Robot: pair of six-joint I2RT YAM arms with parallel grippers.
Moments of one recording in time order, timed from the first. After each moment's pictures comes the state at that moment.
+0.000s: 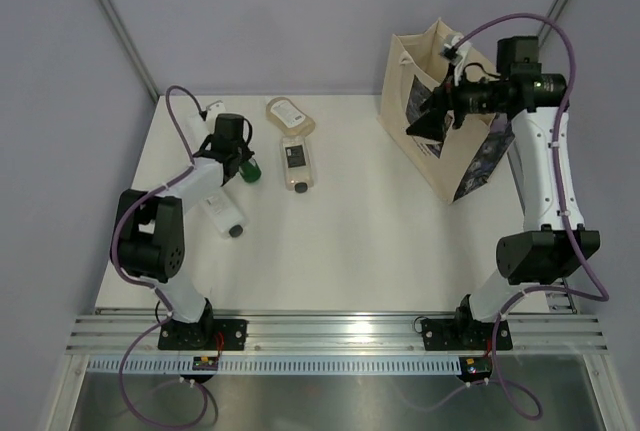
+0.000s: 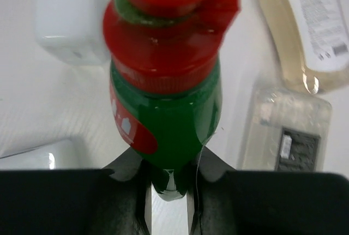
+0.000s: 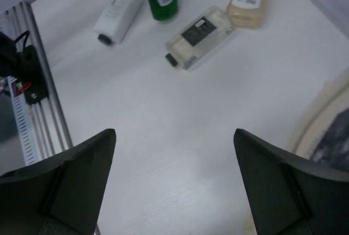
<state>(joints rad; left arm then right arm) -0.22 1.71 1.14 -0.12 -0.39 -0.59 -0.04 1.68 2.03 -1.17 -1.02 -0.56</state>
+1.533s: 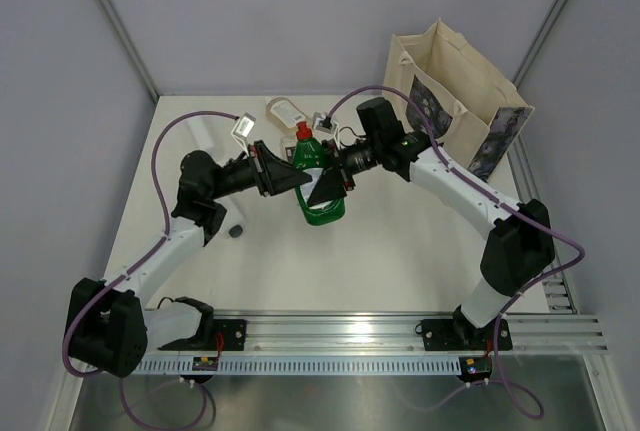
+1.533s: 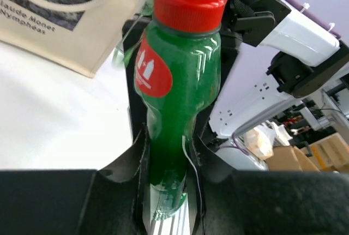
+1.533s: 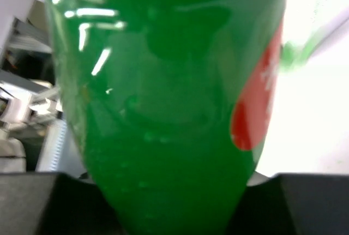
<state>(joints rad) -0.33 1.15 0.70 0.66 0.94 -0.92 0.61 1.66 1.46 -0.44 -1.15 -0.04</state>
